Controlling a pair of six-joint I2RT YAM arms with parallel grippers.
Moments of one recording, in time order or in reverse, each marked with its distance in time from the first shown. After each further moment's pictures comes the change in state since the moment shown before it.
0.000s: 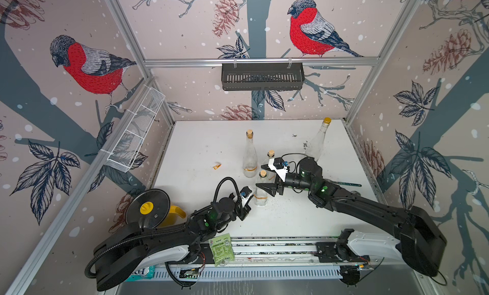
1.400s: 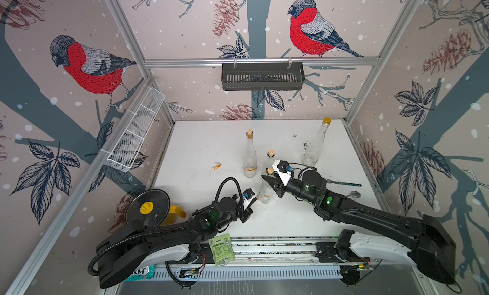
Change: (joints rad) left arm 0.000 0.037 0.008 0.016 0.111 0.008; right arm 0.158 -0.145 -0.084 -0.001 0.492 0.058
